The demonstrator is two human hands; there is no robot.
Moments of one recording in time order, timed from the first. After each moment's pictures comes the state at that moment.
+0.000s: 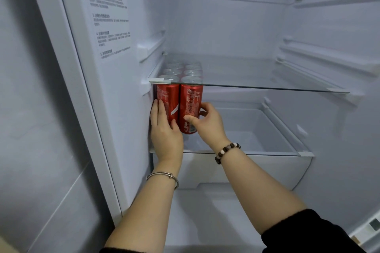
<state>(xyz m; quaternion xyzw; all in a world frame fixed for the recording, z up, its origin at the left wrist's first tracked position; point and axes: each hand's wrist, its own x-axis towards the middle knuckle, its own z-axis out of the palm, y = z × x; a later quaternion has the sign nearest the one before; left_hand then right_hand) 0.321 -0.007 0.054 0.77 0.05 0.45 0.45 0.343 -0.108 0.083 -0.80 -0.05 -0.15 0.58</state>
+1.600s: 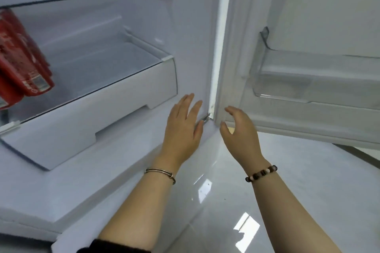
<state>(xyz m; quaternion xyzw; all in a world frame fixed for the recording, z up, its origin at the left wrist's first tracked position) 0.143 -0.179 -0.045 0.78 -0.53 0.14 0.30 0.017 -0.281 -0.035 -0.84 0.32 -0.30 0.32</state>
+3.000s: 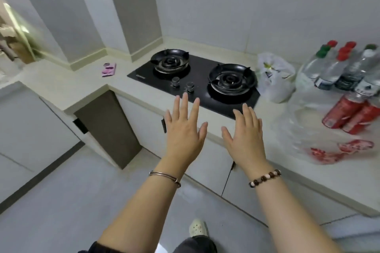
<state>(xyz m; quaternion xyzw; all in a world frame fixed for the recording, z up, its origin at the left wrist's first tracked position) -0.755 -0.346 -0.052 0.17 -0.96 -0.09 0.19 -0.827 -0.203 -0.064 -0.25 0.93 -0.24 -0.09</state>
